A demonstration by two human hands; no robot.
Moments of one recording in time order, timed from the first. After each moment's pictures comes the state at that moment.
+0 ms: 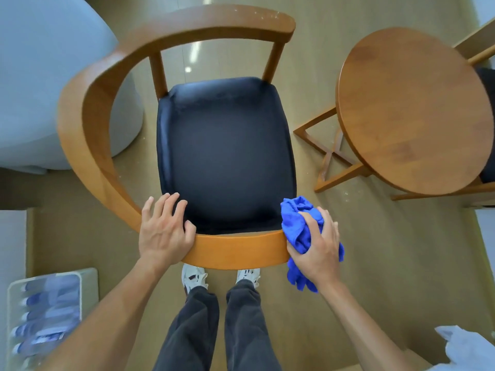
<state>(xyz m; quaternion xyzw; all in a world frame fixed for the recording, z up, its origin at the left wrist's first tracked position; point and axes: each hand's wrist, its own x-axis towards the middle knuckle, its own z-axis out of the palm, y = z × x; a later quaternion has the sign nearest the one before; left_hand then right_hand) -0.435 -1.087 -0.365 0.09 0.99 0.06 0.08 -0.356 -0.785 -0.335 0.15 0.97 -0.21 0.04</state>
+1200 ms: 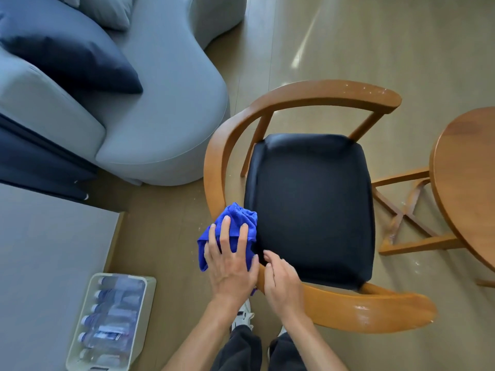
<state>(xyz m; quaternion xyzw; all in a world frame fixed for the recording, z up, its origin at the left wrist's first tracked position) -0.428 -1.141 -0.338 -0.07 0.98 0.17 0.01 -0.413 -1.024 -0.339 0.08 0.91 -0.38 0.18</state>
